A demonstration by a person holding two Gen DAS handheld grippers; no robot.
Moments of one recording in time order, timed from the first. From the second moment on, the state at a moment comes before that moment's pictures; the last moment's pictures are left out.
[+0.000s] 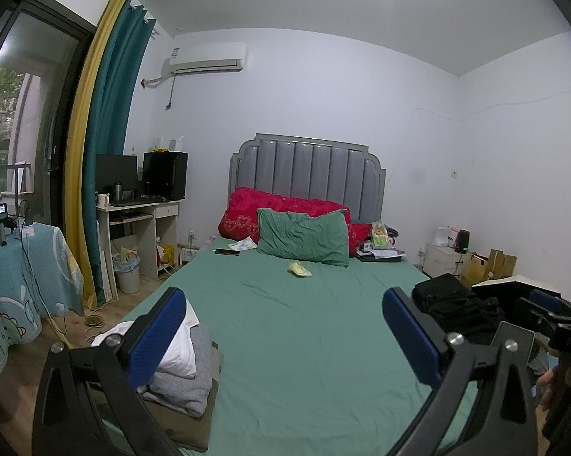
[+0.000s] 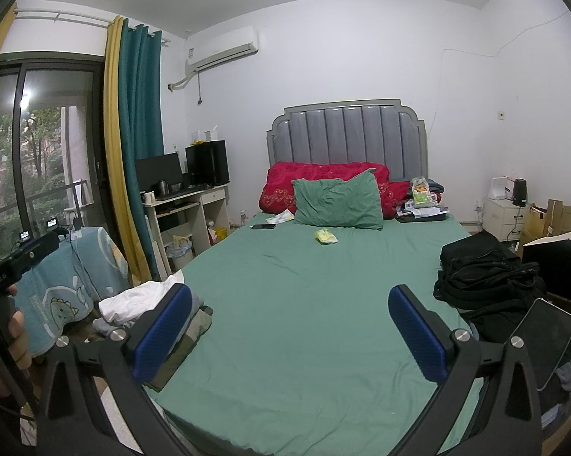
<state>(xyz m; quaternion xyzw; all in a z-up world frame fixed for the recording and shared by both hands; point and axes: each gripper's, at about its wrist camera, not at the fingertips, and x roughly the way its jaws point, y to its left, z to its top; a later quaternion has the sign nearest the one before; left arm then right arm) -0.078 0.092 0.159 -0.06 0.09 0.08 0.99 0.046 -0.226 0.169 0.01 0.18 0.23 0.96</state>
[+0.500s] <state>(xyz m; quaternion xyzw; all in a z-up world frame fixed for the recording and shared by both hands) -0.078 0.093 0.159 -0.06 0.09 0.08 0.99 0.045 -0.225 0.169 0.01 0.18 0.23 0.96</state>
